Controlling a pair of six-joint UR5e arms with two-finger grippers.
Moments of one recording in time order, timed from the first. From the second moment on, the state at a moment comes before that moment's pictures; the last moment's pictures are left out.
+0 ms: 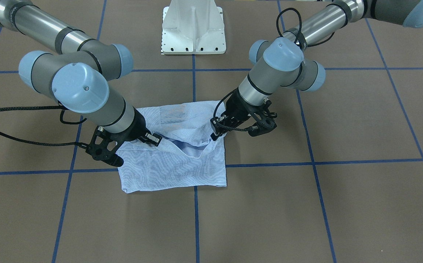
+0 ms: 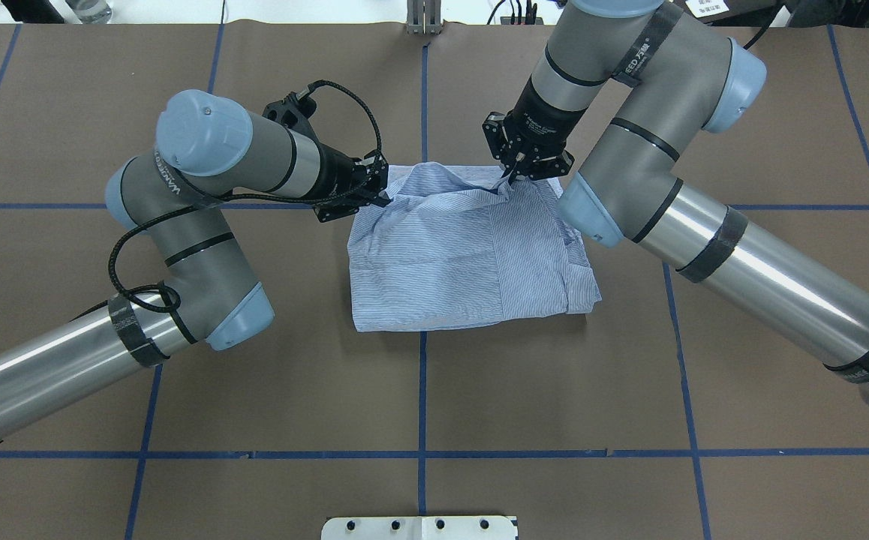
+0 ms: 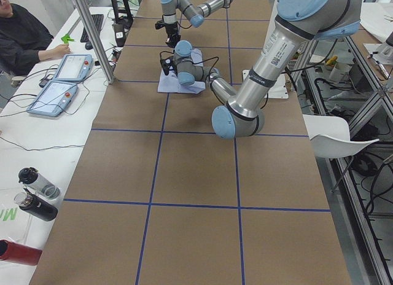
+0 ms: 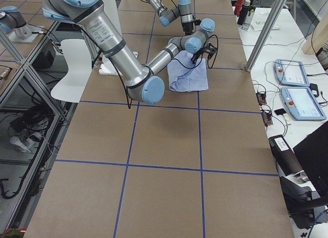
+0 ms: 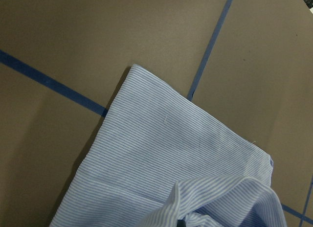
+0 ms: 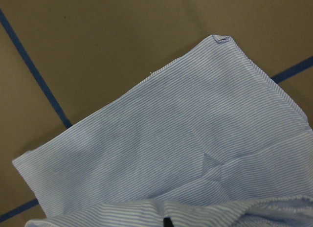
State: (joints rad) left arm -0.68 -2.27 -1.40 -2.33 -1.96 -1.80; right arm 0.84 -0.80 1.41 -1.44 2.30 1.51
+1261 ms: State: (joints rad) left arm -0.70 -2.36 -1.16 -2.52 -1.95 -1.80; right arm 0.86 -0.79 1.30 -1.40 2.30 1.50
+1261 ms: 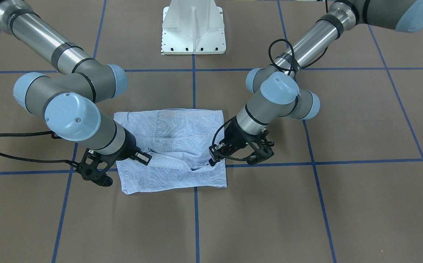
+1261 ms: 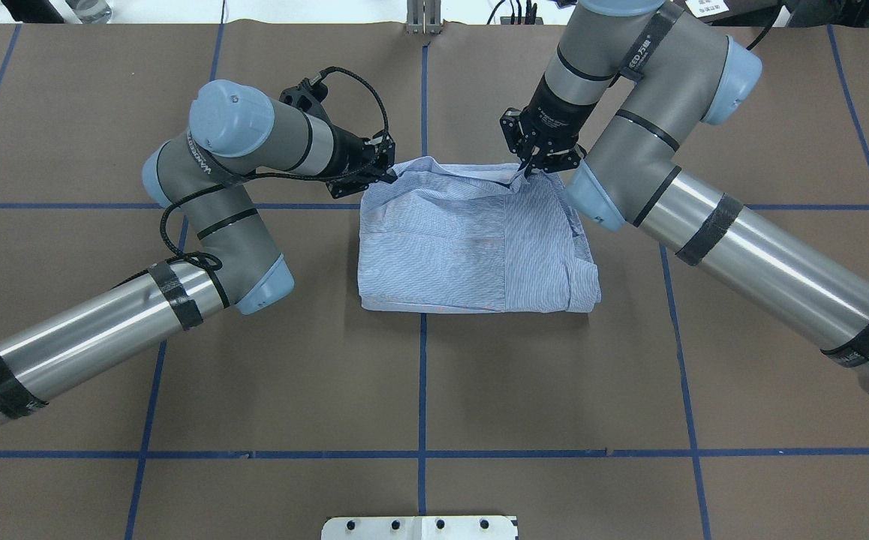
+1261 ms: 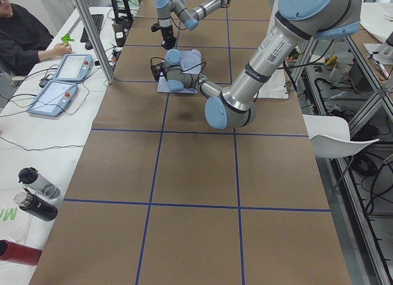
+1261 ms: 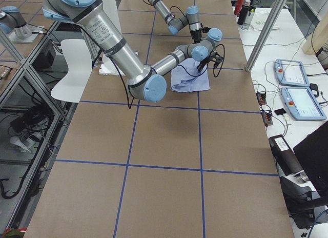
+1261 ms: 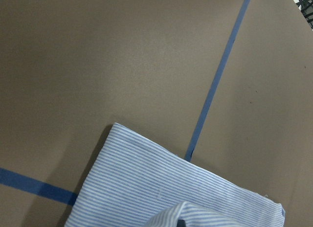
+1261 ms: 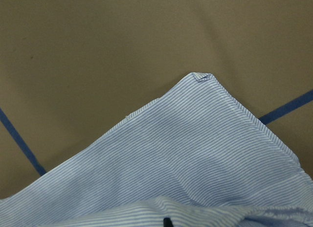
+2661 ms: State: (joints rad) left arm -0.91 -2.07 -1.41 -2.49 -2.08 -1.45; right arm 0.94 -0.91 1.36 -1.18 2.22 1.13
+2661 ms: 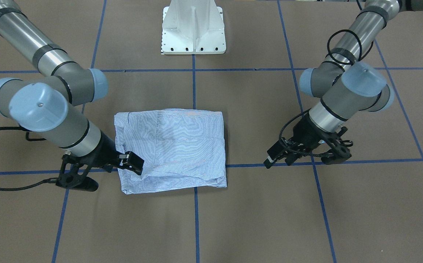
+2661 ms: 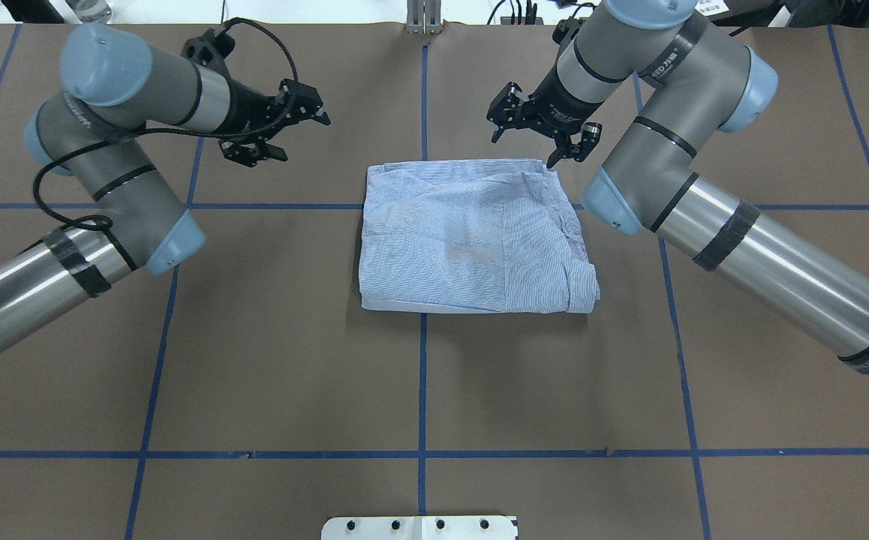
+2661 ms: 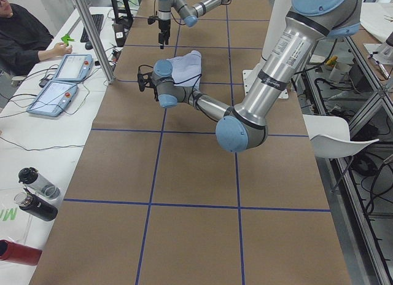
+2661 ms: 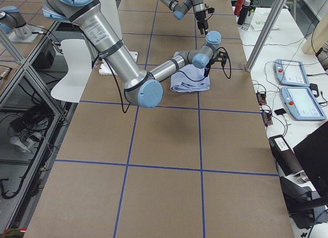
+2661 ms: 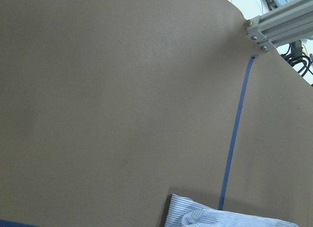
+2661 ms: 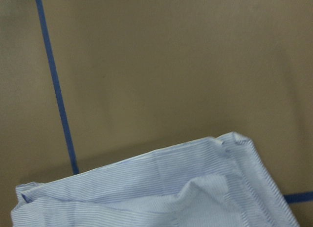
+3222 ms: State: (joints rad) left arm -1.15 -1.80 -1.59 -2.33 -2.13 -0.83; right arm 1.20 -1.13 1.43 -1.40 2.21 0.39
